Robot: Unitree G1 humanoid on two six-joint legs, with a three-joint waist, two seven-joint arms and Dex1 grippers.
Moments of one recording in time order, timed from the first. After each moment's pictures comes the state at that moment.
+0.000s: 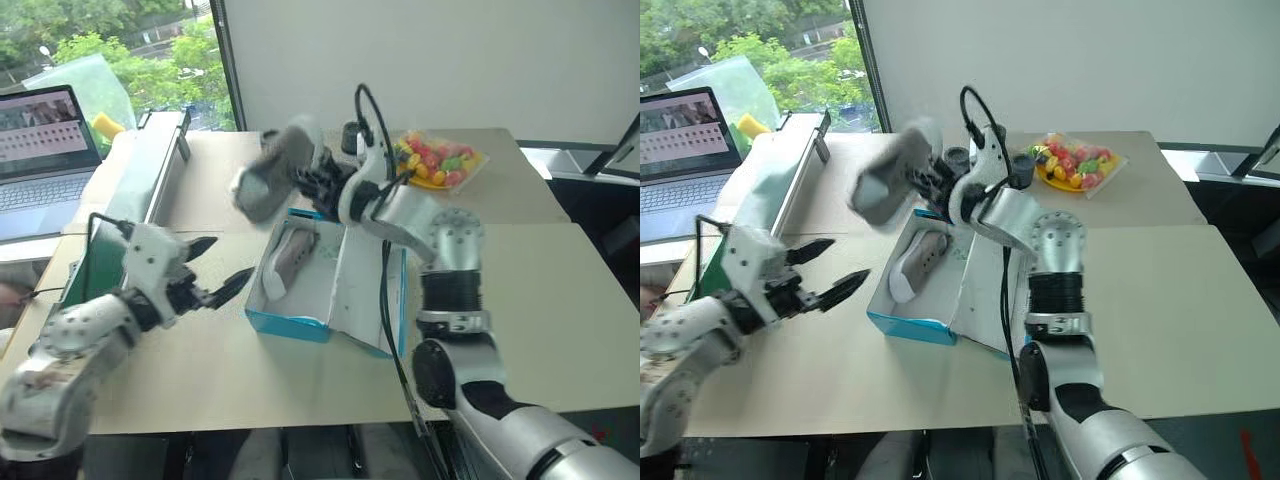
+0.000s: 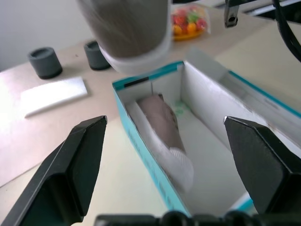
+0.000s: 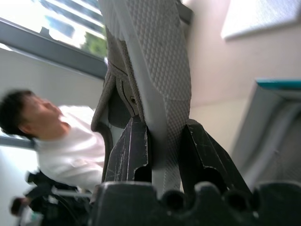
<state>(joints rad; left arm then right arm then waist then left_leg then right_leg) -0.01 0.78 0.37 -0.57 -0.57 0.66 -0.68 -0.98 -0.08 -0.24 0.25 1.45 1.17 -0.55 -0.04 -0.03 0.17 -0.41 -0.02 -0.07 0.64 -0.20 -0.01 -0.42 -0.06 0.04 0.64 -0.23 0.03</state>
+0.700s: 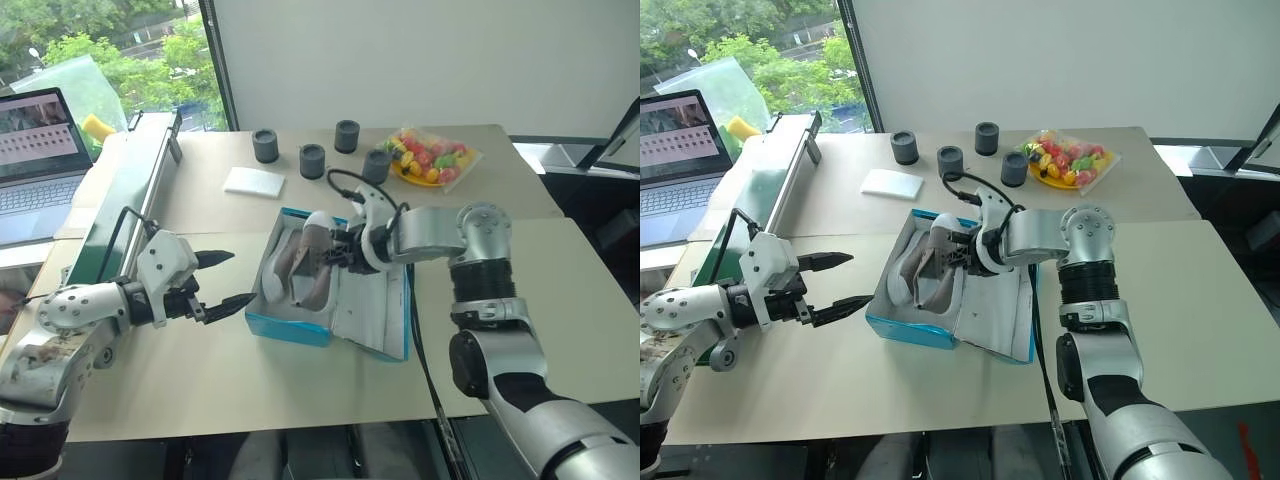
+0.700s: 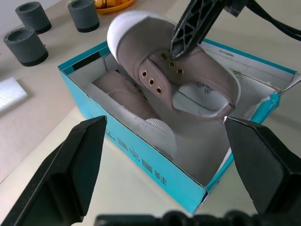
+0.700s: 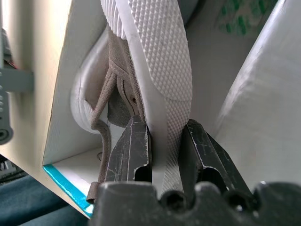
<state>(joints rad) -0.10 0.84 0.20 -0.44 -0.51 0.51 -0.89 -1.00 -0.18 -0.12 0.44 1.62 1.47 -0.94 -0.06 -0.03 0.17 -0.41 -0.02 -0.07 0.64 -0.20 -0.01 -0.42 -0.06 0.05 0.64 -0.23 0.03</state>
